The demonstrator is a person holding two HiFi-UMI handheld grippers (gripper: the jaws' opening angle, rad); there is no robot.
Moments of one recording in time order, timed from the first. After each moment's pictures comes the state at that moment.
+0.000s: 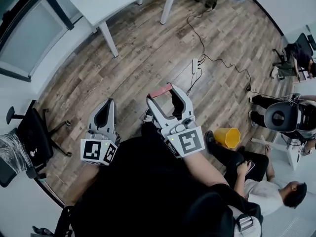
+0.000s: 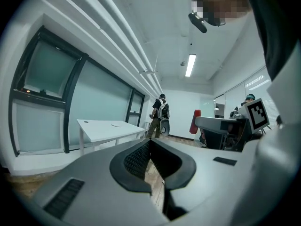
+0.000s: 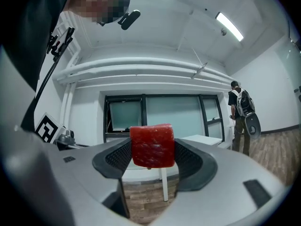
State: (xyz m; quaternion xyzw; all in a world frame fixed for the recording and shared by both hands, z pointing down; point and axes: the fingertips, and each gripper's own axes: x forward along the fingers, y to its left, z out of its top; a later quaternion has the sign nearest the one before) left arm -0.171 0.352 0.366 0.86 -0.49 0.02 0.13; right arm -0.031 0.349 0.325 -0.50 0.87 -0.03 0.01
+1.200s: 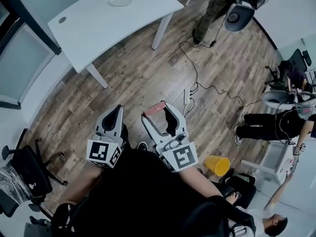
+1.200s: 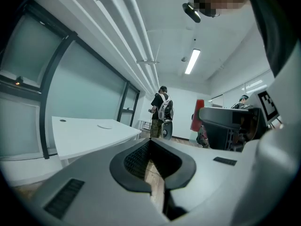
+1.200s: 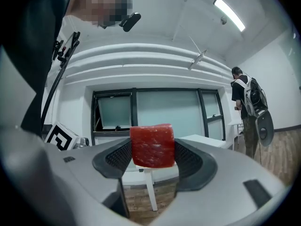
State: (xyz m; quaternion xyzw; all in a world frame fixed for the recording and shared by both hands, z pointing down) left arm -0.089 0.086 0.390 0.89 -0.44 0.02 0.13; right arm 0.005 0.113 0.333 -0.50 0.86 -0.05 0.00
